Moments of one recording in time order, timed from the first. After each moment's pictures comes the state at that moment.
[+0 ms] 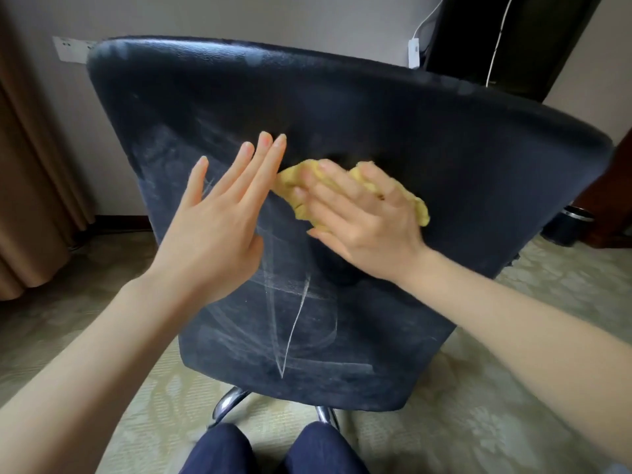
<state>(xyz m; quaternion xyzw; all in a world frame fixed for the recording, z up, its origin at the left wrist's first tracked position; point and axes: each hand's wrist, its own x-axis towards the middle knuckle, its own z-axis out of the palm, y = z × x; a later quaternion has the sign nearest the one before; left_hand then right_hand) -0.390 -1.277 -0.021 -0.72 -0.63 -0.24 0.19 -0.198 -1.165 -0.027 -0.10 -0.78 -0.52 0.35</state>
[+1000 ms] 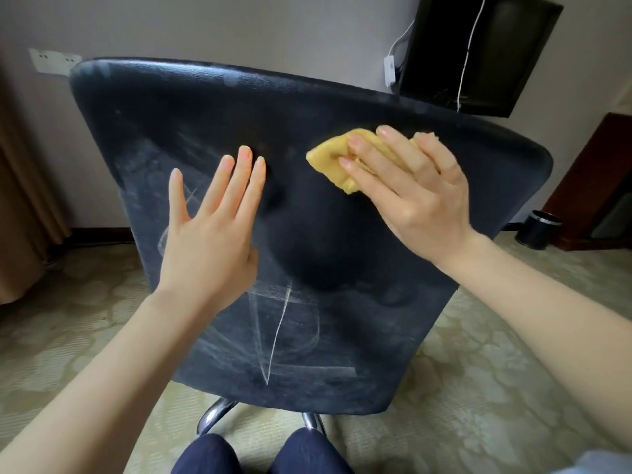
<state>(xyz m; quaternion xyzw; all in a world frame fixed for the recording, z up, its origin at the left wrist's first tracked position) -0.368 -1.273 -0.028 -0.65 -0.67 -0.19 0.30 -0.143 -1.169 0.022 -0.12 -0.69 -0.60 0.39</state>
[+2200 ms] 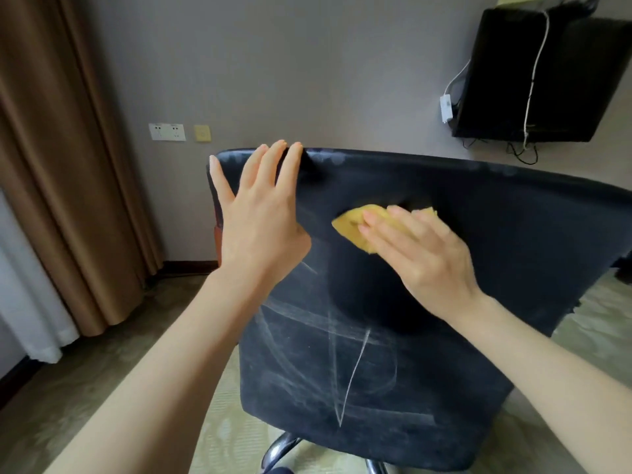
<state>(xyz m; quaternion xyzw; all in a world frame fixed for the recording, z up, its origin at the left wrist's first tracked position) -0.405 -1.287 0.045 -0.59 -0.67 -0.33 0.30 -0.207 -1.183 -0.005 -0.11 -0.76 -0.47 0.43</state>
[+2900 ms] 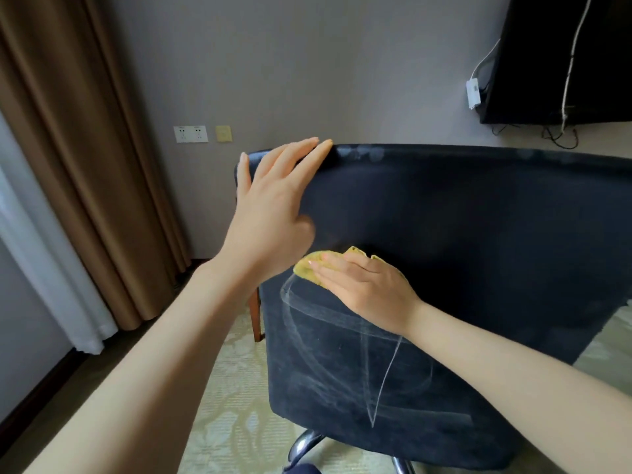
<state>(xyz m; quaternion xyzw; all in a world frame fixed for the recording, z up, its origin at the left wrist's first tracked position) -0.423 -1.297 0.059 -0.68 -0.61 -0.37 0.19 -0.286 -1.171 -0.067 -0.06 -0.86 -0.37 0.35</state>
